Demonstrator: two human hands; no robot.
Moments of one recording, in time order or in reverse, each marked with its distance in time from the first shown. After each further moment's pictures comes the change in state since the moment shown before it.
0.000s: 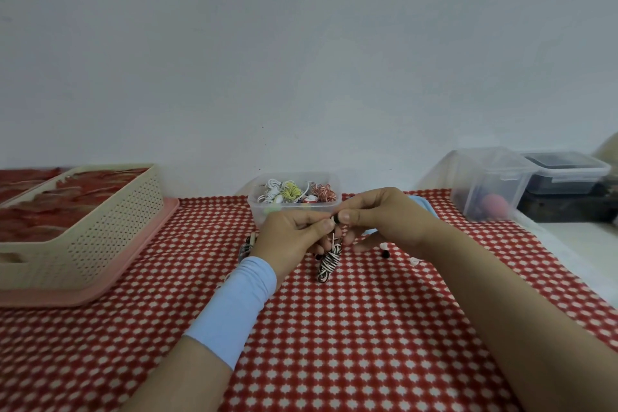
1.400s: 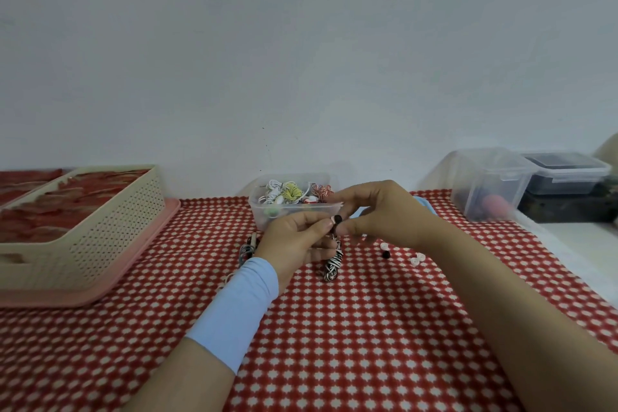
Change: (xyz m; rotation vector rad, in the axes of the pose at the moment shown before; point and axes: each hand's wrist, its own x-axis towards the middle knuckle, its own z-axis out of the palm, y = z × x) left_hand -0.001 0.000 0.004 -0.264 -0.008 -0.200; right_hand 0.003 -0.004 0.000 -0.294 0.063 -0.188
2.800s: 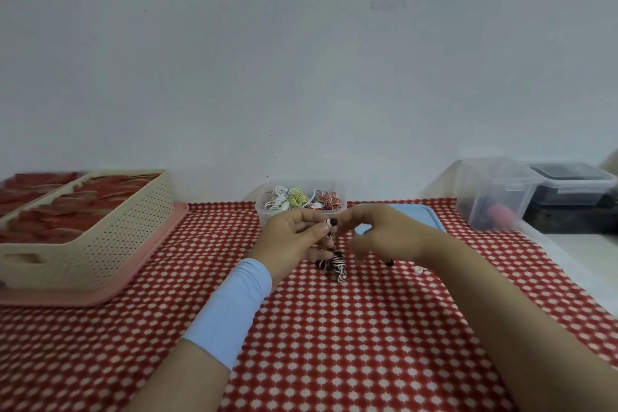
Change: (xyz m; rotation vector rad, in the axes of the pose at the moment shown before) left_hand -0.005 0.013 -0.011 0.113 -0.007 0.112; right_hand -0.004 -0.009 0.006 -0.084 -0.149 0.148
